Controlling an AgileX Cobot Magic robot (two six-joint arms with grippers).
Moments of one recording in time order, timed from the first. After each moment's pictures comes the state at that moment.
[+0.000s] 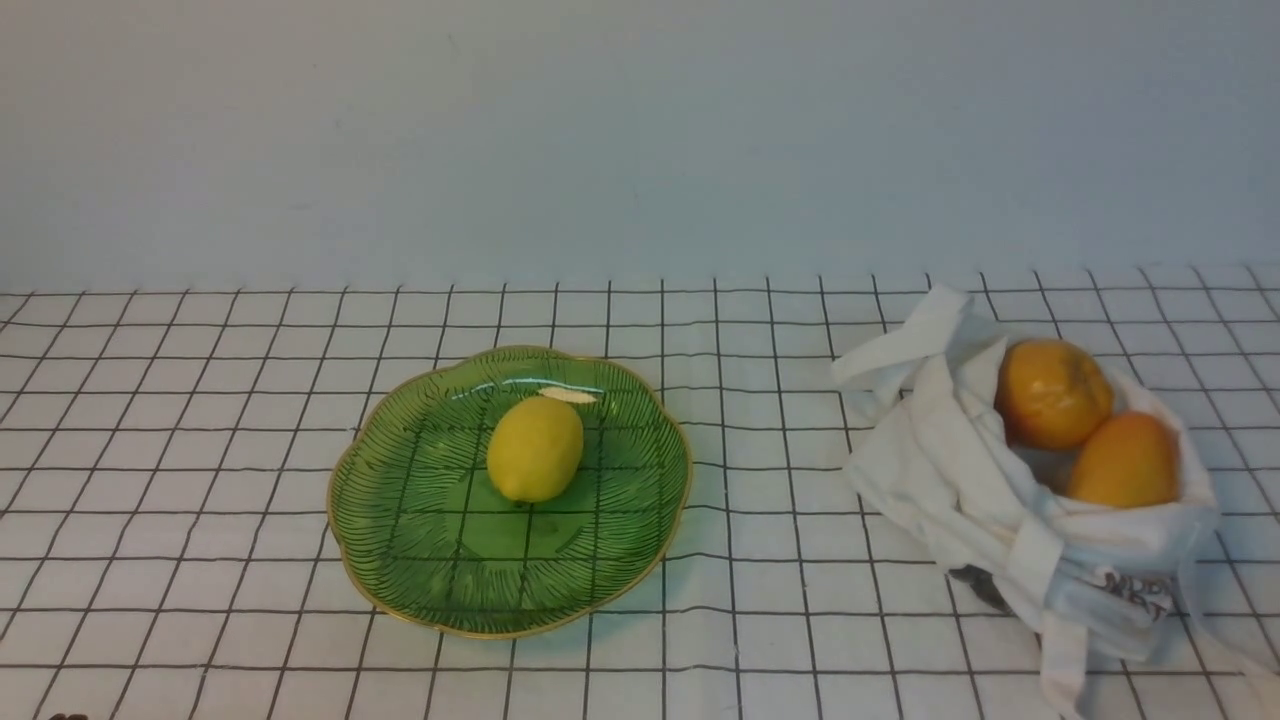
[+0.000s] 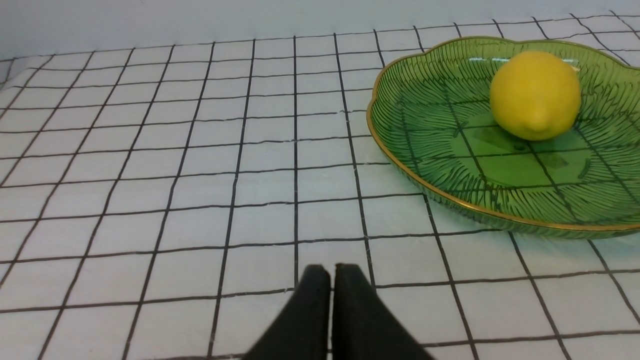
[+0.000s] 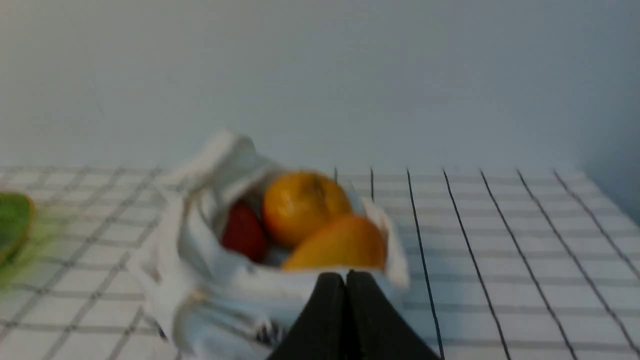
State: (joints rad) right arm 0.06 -0.02 -0.02 -0.24 0.38 0.22; left arm -0.03 -0.01 0.03 -0.05 0.38 0.07
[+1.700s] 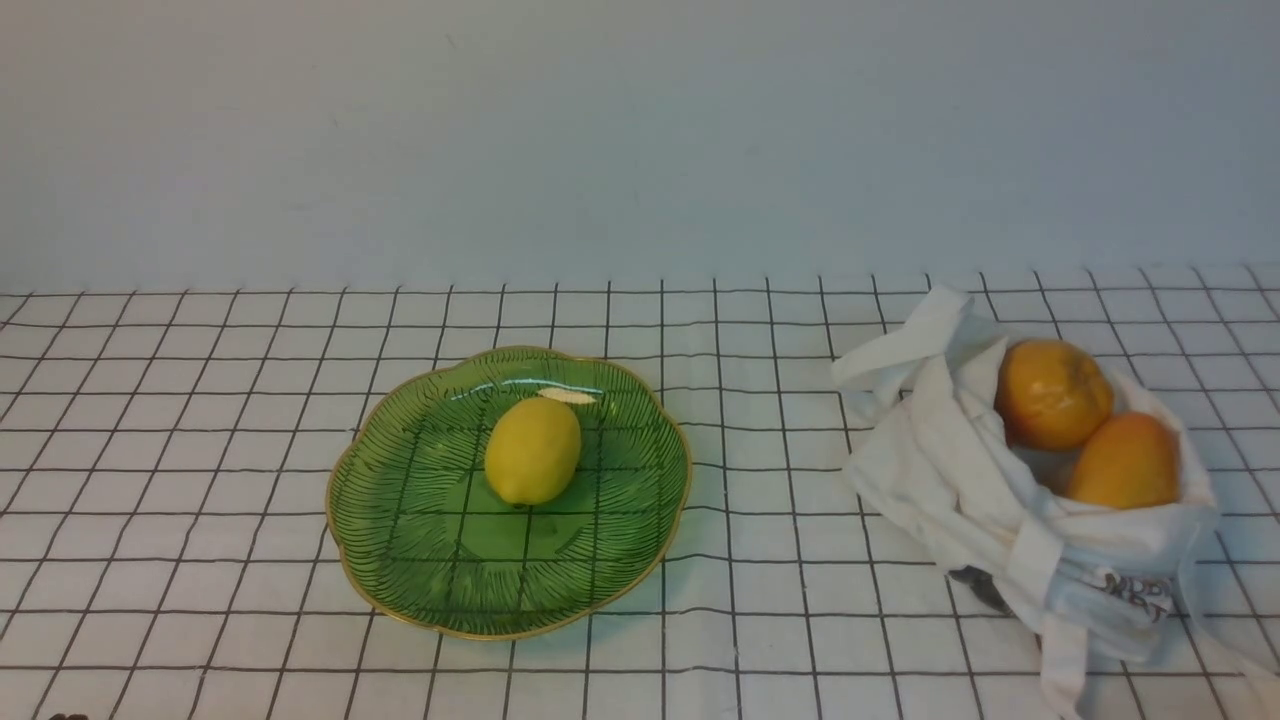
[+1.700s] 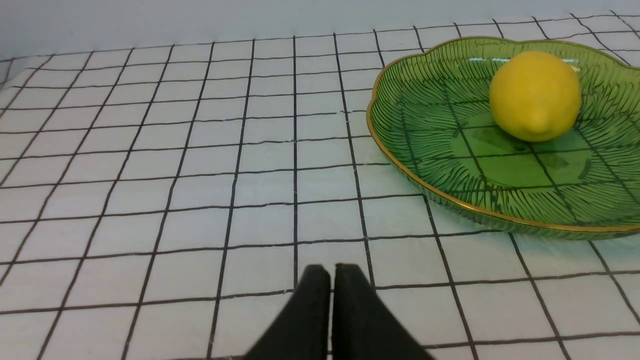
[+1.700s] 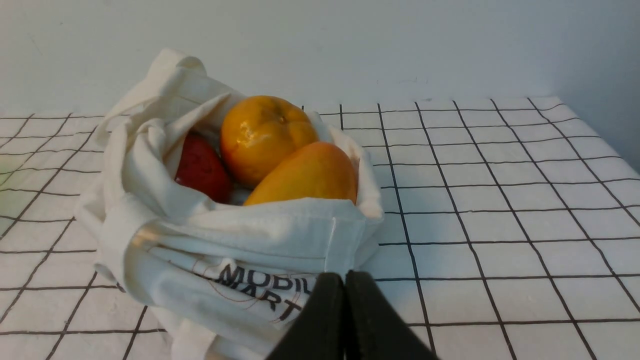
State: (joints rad) right arm 0.01 -0.02 0.02 -0.22 0.38 0.23; left arm -0.03 -0.01 0.03 -0.05 0.38 0.07
